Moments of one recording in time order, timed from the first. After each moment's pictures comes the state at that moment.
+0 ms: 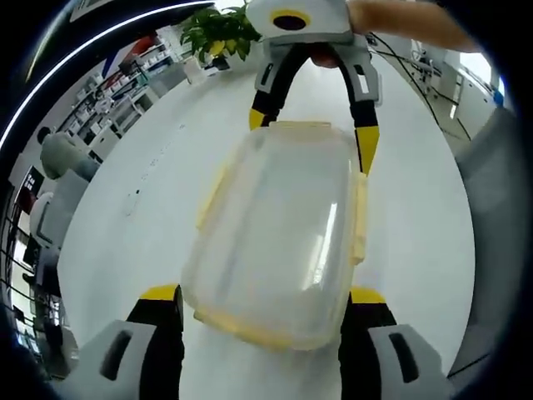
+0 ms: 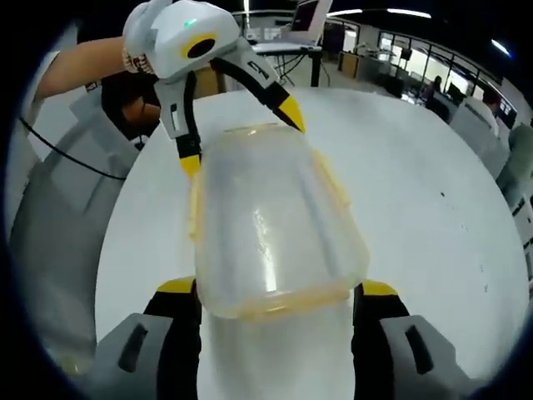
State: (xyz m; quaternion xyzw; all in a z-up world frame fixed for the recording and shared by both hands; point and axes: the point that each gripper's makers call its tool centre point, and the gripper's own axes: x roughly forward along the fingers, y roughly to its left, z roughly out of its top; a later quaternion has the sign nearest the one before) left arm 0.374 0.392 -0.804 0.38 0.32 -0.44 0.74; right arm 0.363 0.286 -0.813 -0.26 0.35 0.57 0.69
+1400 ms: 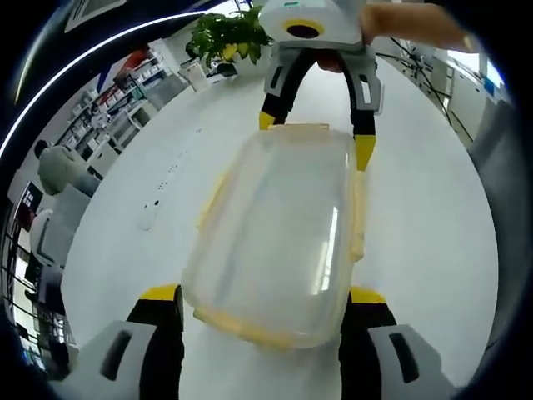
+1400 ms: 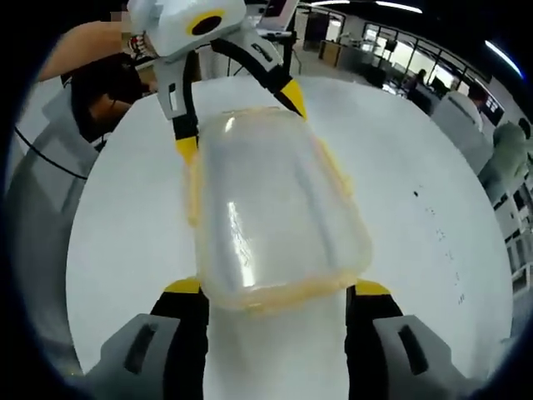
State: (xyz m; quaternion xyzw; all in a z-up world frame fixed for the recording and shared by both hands) left arm 0.448 0.391 -0.801 0.39 0.29 -0.46 0.74; right arm 0.432 0.280 -0.813 -0.30 0.36 0.51 0.72
